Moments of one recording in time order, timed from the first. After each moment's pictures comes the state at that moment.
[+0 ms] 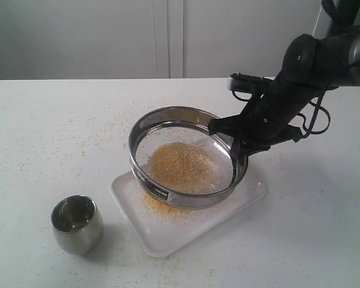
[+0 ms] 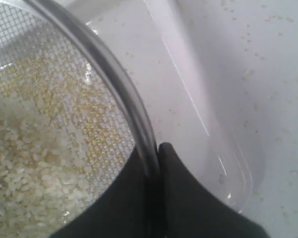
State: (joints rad) left arm -0.04 0.64 -0.51 -0.24 0.84 0.17; right arm 0.30 1.90 -1.31 0.35 0.75 -0.07
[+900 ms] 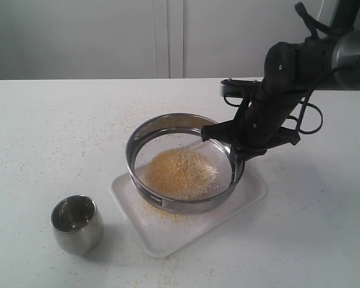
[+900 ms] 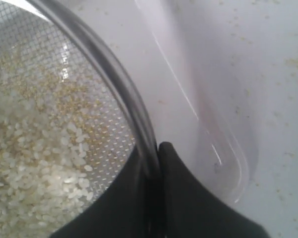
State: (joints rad) left arm -0.04 0.64 -0.51 -0.23 0.84 0.17; right arm 0.37 1.90 -1.31 0.18 0.75 0.15
